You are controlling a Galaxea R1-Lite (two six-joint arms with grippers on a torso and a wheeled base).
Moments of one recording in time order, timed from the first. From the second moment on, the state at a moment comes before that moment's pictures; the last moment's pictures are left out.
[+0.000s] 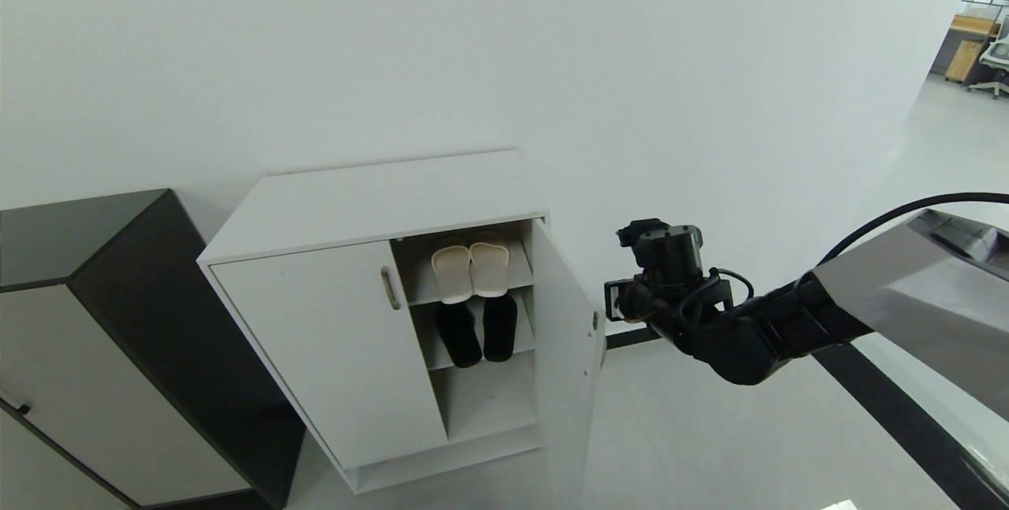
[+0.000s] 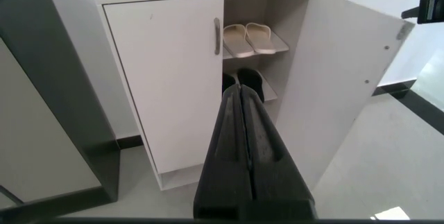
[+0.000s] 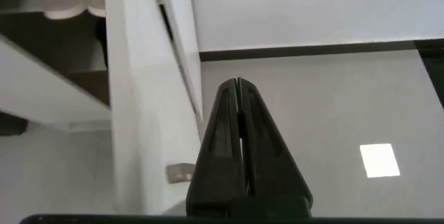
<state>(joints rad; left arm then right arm) 0.00 0.00 0.00 0.00 0.00 -0.02 0.58 2.19 -1.24 -0.58 -0.37 0.14</state>
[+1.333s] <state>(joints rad) 0.00 0.00 0.00 0.00 0.00 -0.02 0.74 1.96 -1.01 -0.59 -0.21 0.13</state>
